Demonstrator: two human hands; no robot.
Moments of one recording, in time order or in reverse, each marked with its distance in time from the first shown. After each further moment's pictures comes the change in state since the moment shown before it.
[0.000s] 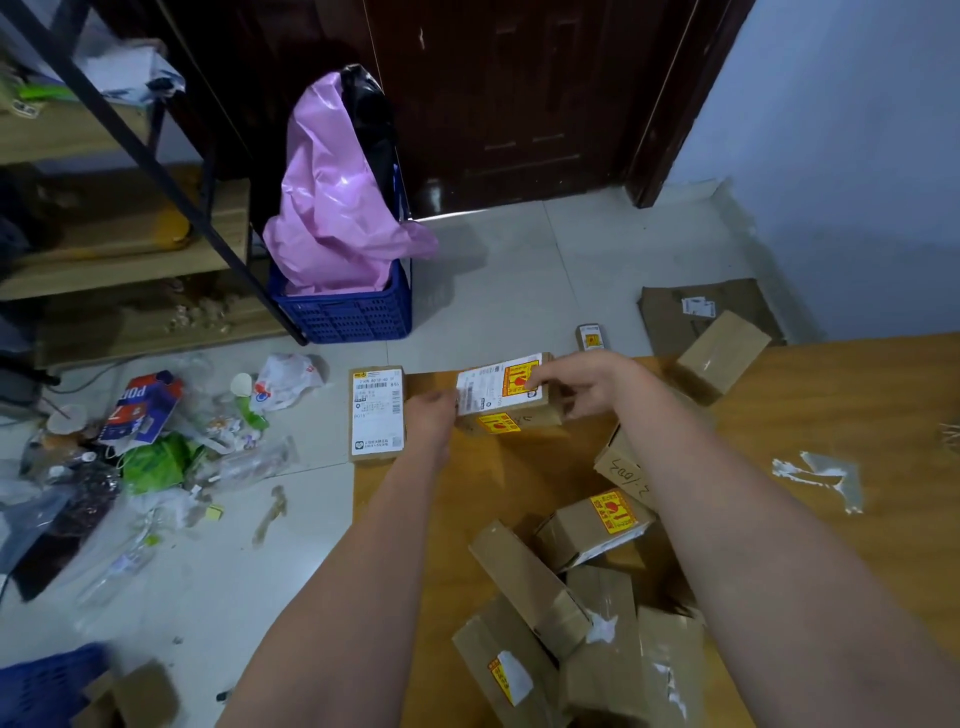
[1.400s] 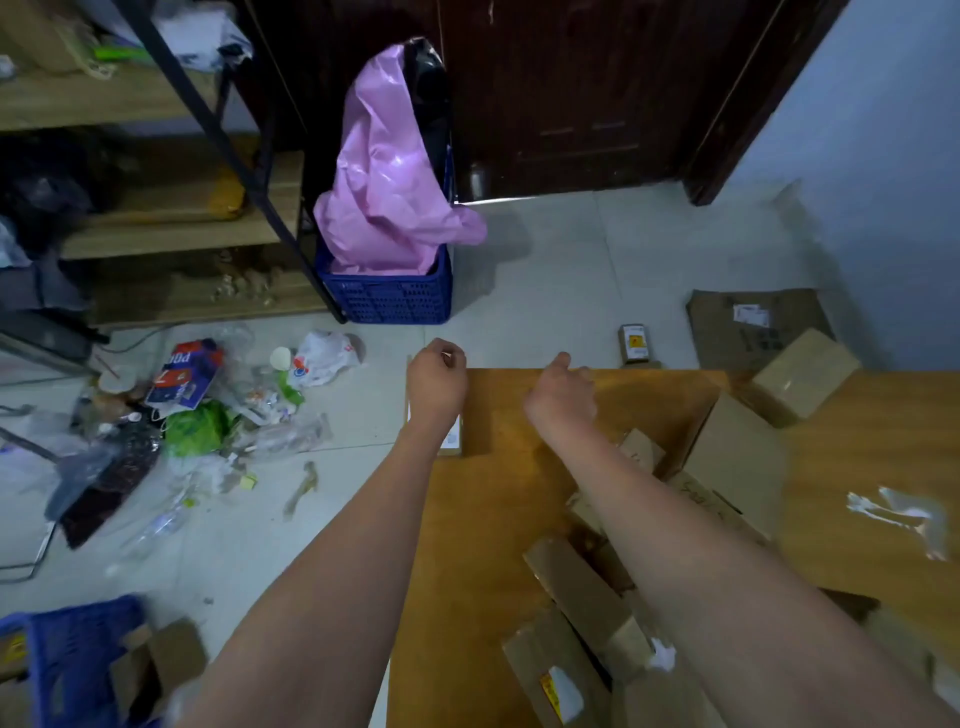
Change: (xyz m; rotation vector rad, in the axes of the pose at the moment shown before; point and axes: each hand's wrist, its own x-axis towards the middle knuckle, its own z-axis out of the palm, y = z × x) left_hand 0.025 0.044 -0.065 0.453 0.200 0.527; right_hand 0.047 0.007 0.121 -0.787 0.695 -0.226
